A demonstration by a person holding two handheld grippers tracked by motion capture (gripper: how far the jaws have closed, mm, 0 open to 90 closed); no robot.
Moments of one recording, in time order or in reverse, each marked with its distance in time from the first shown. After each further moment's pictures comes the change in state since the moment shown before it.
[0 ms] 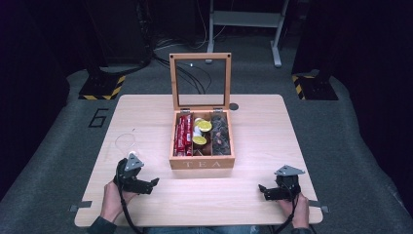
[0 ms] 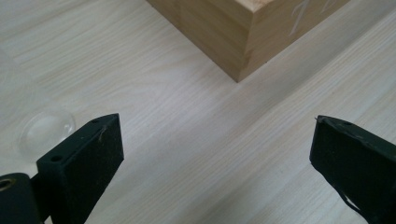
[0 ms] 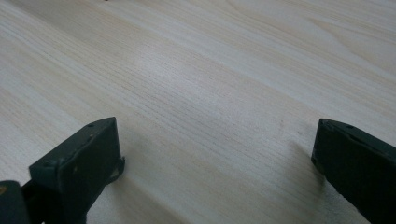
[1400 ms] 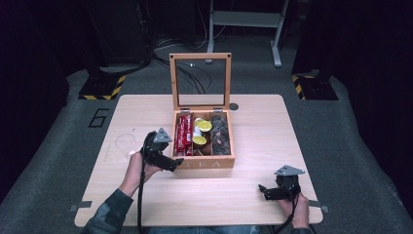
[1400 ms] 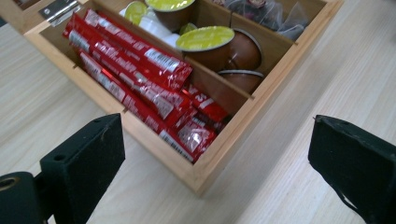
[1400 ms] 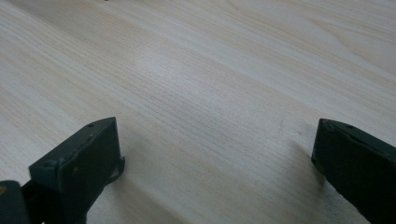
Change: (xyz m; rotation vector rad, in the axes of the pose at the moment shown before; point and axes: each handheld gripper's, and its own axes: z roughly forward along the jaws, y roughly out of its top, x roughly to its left) left arm -0.020 0.107 0.028 -0.006 -0.147 0.137; right arm 0.000 0.000 0.000 0.001 0.001 0.002
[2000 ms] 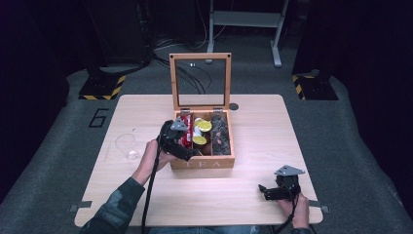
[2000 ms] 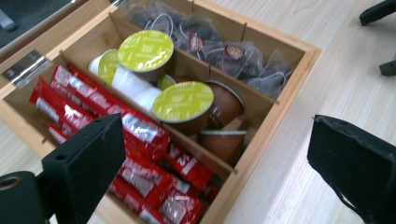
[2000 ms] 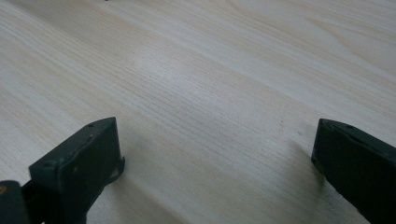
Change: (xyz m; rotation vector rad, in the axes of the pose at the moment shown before) left arm -0.004 0.050 0.026 -0.002 -0.061 0.051; right arm 0.000 0.000 0.000 -0.002 0.000 -0.004
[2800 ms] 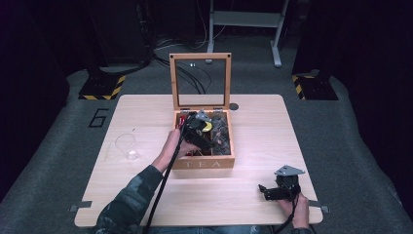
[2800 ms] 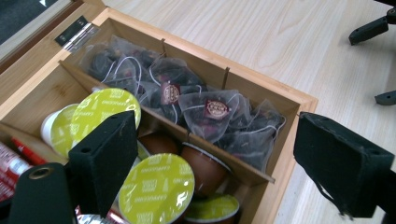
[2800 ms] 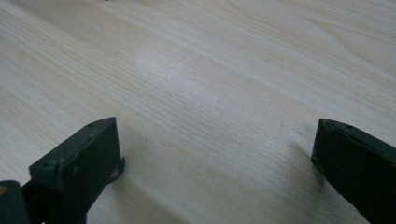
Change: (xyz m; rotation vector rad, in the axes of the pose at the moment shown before) left arm -0.005 0.048 0.054 0.026 -0.081 0.042; right arm 0.000 0.000 0.000 0.002 0.001 0.002
